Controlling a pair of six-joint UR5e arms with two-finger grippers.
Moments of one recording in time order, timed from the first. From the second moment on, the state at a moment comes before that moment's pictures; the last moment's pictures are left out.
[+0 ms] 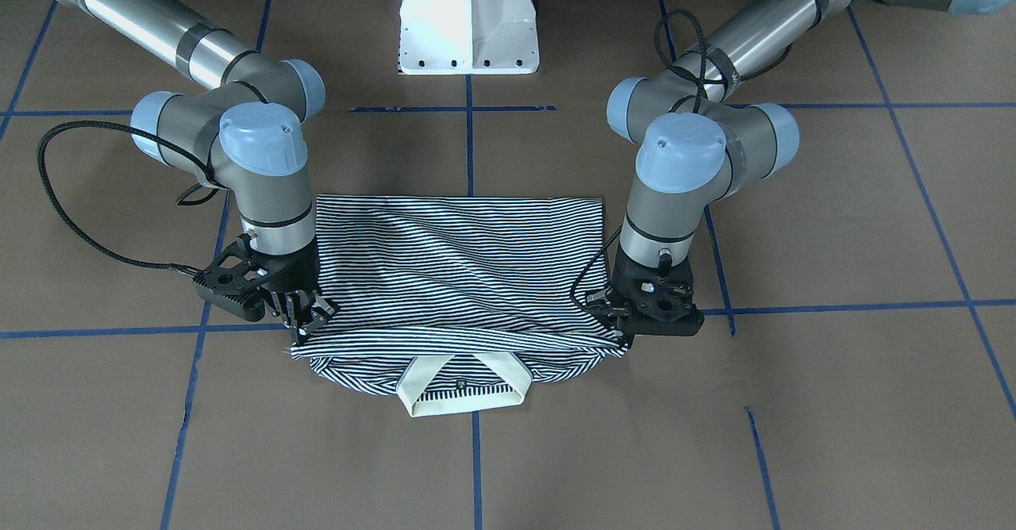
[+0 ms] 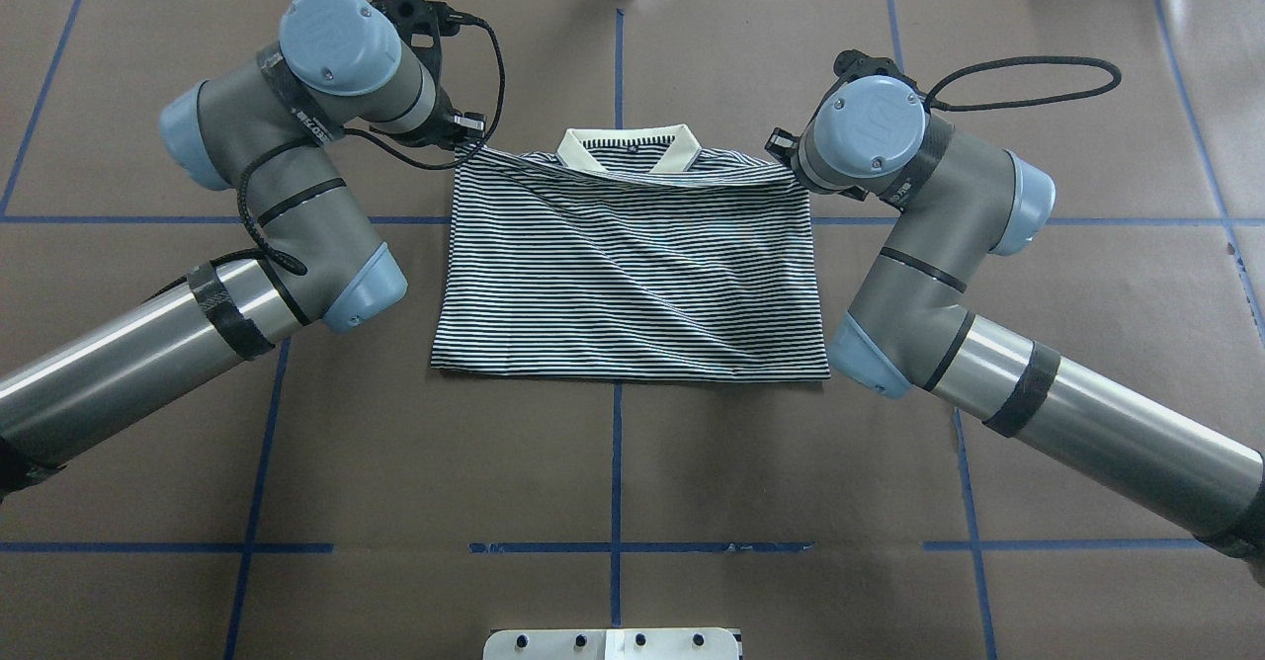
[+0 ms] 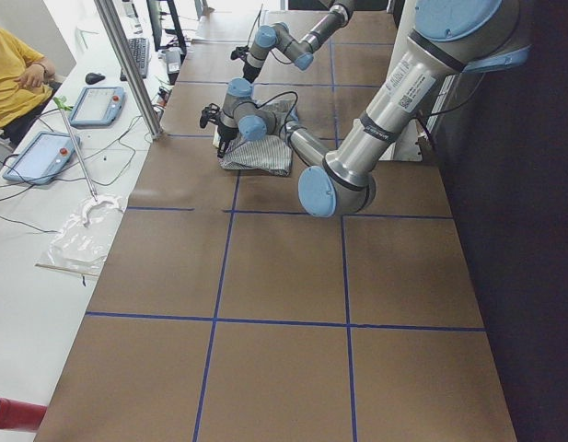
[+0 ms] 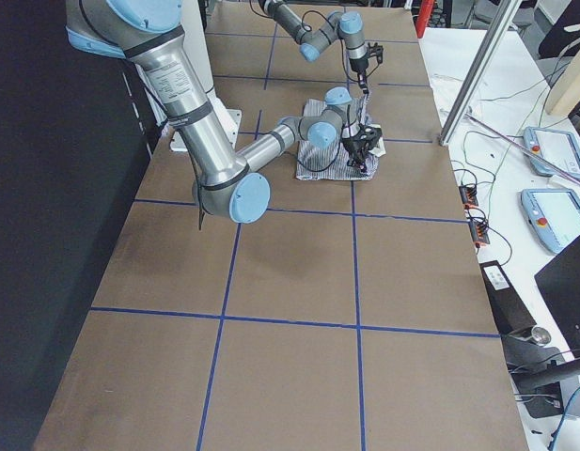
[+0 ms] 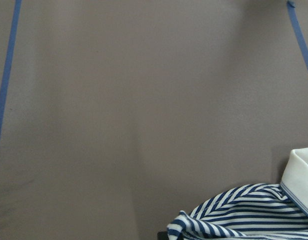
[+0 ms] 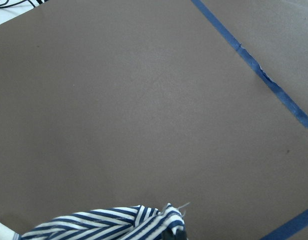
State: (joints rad) left arm -0.77 -2.30 -1.32 -1.94 -1.78 -0.97; right arm 0.70 -0.98 1.46 -1.29 1.61 1.59
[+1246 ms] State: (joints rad) left arm -0.69 -1.99 -1.69 -1.98 -1.84 -0.80; right arm 0.78 -1.02 1.52 -1.28 1.76 1.26
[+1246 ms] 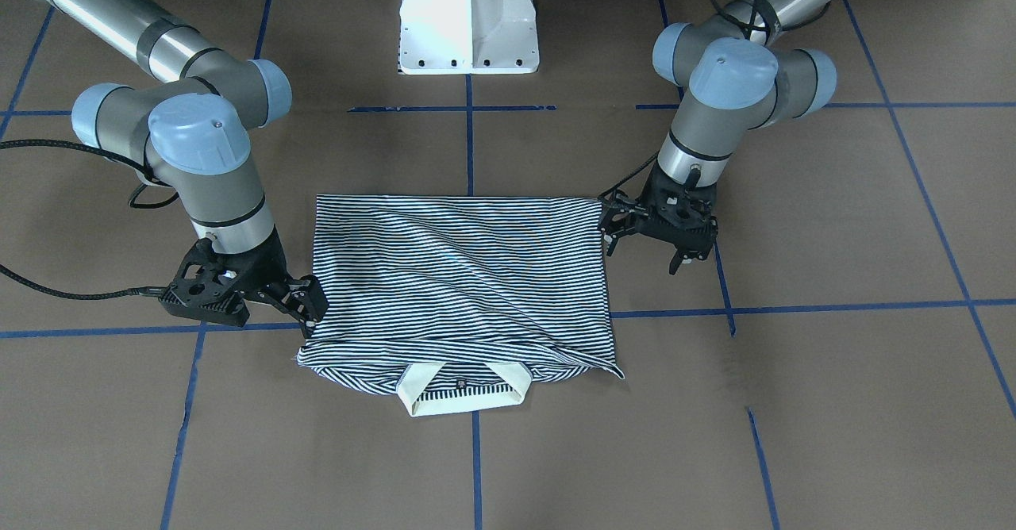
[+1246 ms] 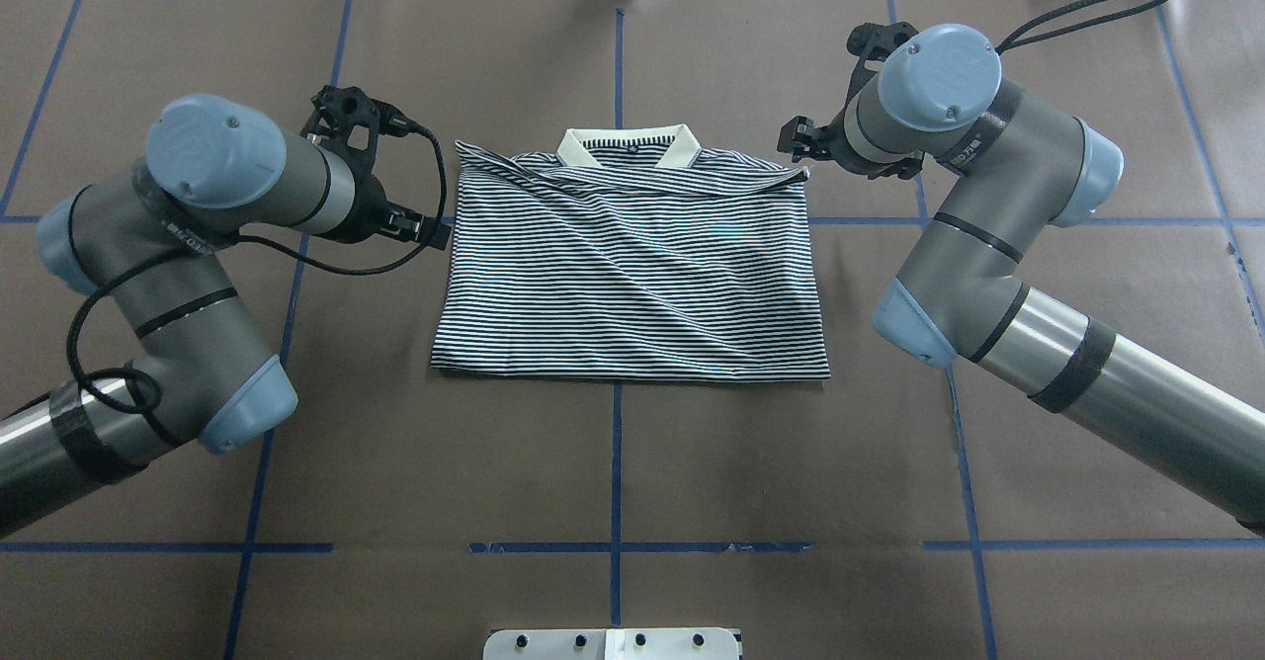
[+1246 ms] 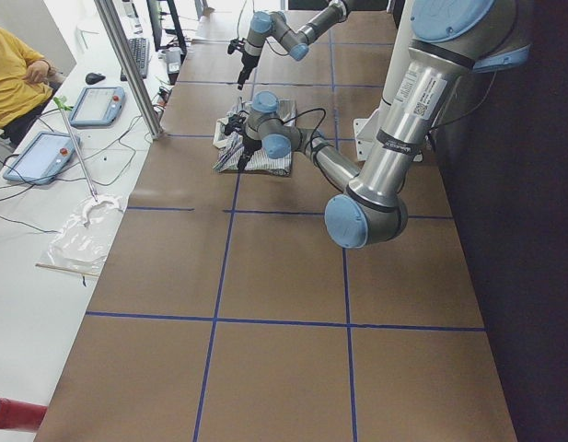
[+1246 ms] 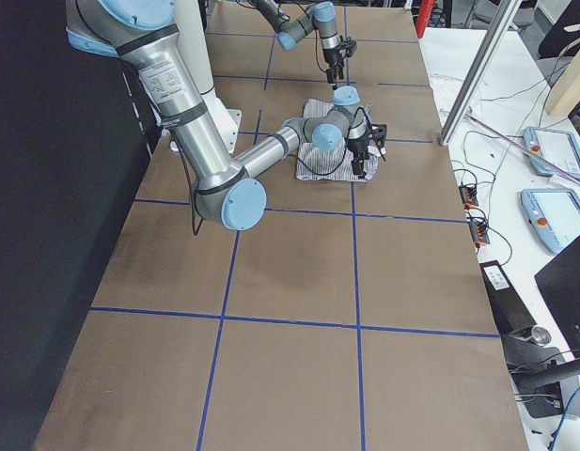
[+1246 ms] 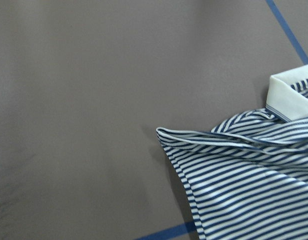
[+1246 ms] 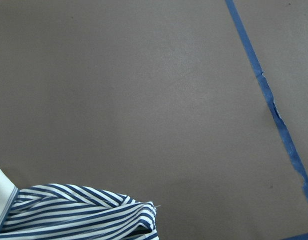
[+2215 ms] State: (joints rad) left arm -0.48 -1.89 -1.74 -2.11 -1.77 -1.09; right arm 0.78 -1.03 1.53 -1.28 1.76 1.26
